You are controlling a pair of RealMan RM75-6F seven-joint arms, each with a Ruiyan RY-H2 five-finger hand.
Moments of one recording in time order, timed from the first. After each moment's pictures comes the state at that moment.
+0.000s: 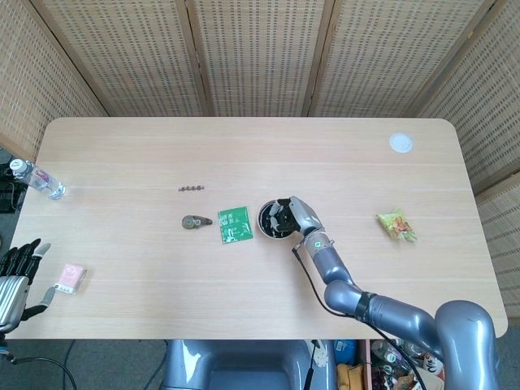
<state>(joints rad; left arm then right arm) -0.06 -1.23 0.02 -1.37 1.52 1.44 -0.09 0.94 -1.79 0.40 -1.16 -0.57 0.65 0.03</state>
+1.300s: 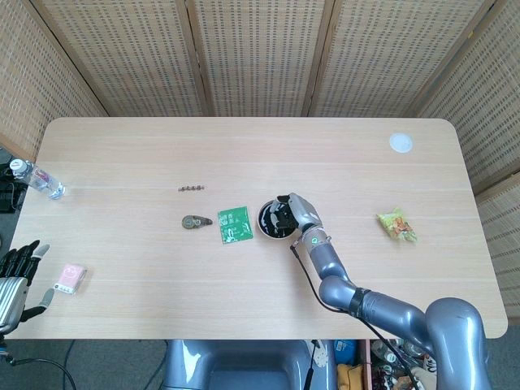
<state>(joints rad) -0.05 -1.23 0.02 -1.36 1.52 1.44 -0.10 0.98 -1.82 0.41 -1.09 -0.52 0.66 -0.04</state>
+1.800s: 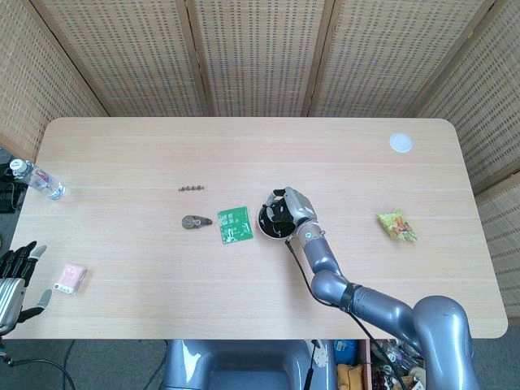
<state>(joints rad) -0.05 -1.24 0.03 -1.34 1.51 1.43 -0.11 1.03 -1.87 0.44 -0.99 -0.51 0.66 -0.06</state>
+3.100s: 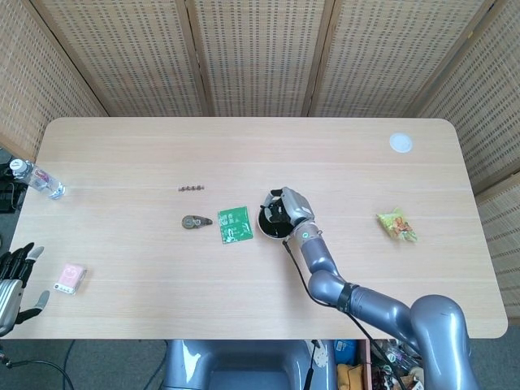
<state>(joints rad) -0.04 -1.24 0.03 -1.33 1.51 1.43 -0.13 1.04 -1.87 0.43 -1.00 -0.49 0.66 -0.11</state>
